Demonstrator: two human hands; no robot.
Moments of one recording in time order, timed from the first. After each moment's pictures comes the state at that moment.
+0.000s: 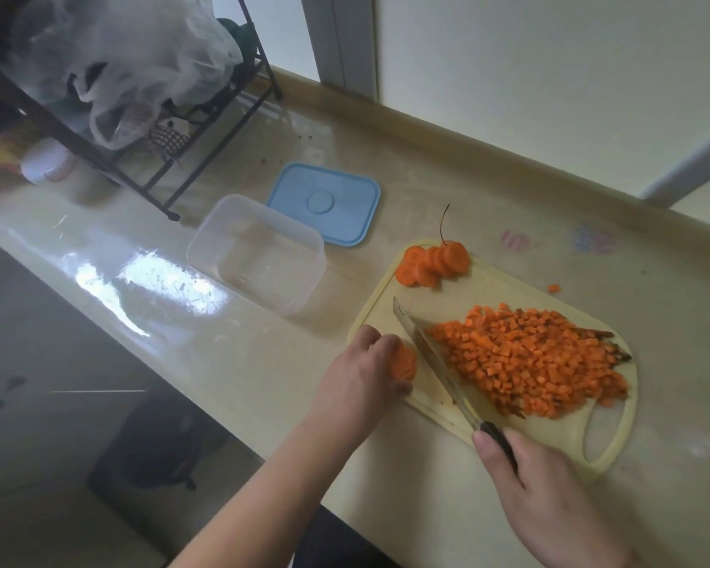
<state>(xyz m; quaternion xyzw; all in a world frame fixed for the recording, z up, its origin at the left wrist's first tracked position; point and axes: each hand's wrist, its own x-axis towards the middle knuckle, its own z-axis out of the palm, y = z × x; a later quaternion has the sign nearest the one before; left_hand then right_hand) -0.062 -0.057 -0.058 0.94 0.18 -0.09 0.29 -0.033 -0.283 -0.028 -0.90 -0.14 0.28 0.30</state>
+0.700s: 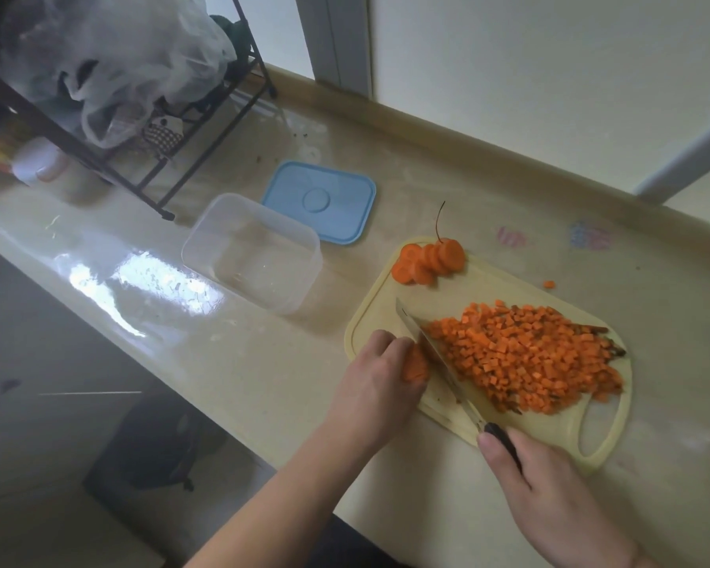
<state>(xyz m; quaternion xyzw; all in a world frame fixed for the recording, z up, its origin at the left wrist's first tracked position) -0.063 -0.082 -0.065 0.92 0.17 0.01 0.35 -0.033 -0.290 -0.030 -0.89 -0.15 0.28 0.33</state>
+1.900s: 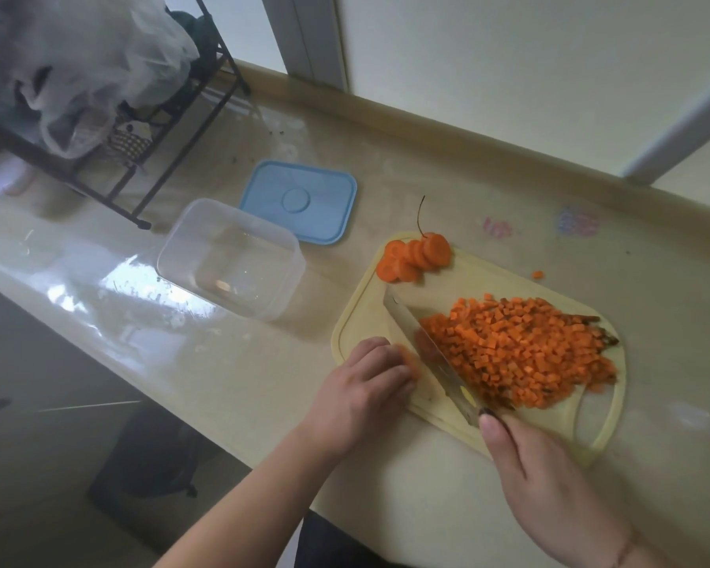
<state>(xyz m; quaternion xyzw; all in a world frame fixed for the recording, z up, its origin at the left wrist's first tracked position) -0.071 -0.057 -0.100 0.93 -0.10 0.16 0.31 -0.026 -0.287 -0.033 -0.88 -0.16 0.25 0.36</state>
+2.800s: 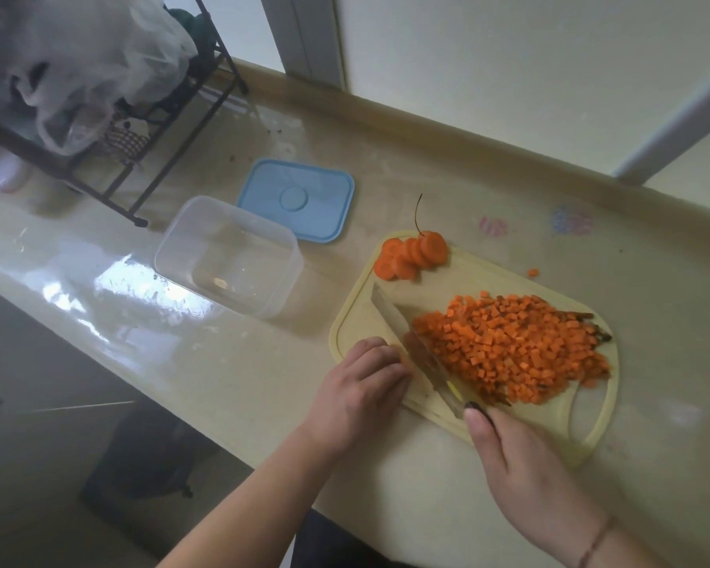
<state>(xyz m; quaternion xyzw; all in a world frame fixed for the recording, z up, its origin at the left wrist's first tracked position) -0.073 -0.061 -0.107 0.92 -0.08 0.20 0.33 -0.030 -0.281 -0.039 -0.89 -0.18 0.25 0.34</state>
